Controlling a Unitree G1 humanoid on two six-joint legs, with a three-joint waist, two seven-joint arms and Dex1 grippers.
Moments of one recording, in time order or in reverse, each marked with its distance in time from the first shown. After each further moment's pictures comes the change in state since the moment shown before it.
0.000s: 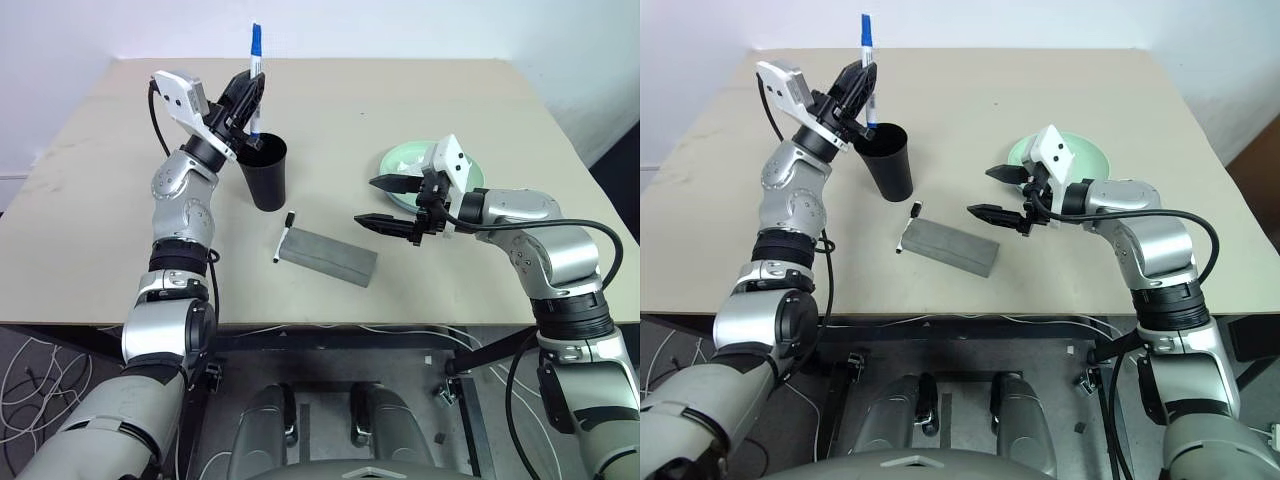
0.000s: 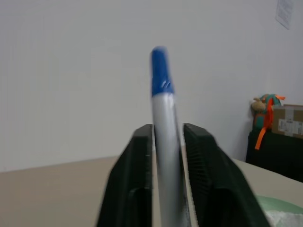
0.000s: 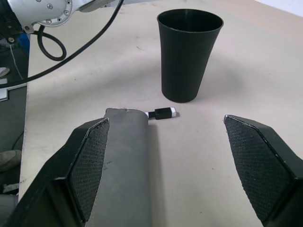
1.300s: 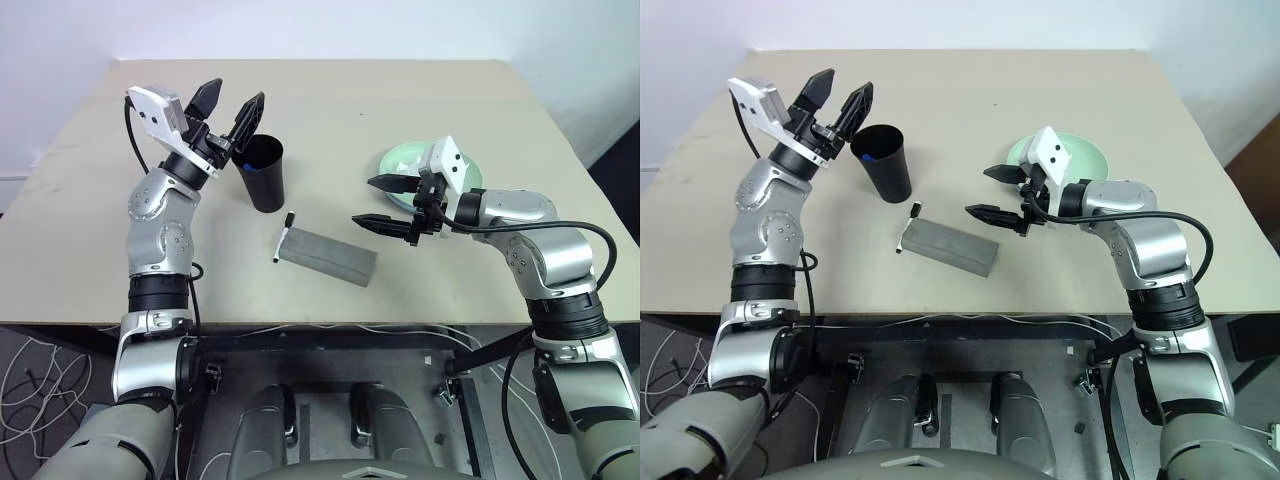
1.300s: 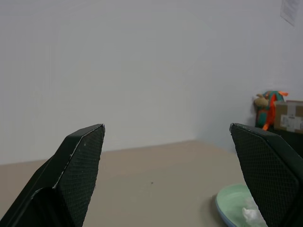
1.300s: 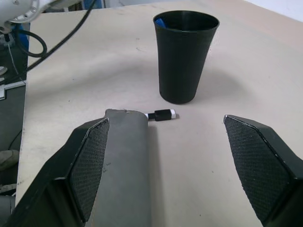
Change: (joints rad) left arm 0.257 0.059 -0.002 -0.502 -0.047 0.283 0.103; right arm 0.000 0.020 0.000 0.008 -0.018 -0.016 0.011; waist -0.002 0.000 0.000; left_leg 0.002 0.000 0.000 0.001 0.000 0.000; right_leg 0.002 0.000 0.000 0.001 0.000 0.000
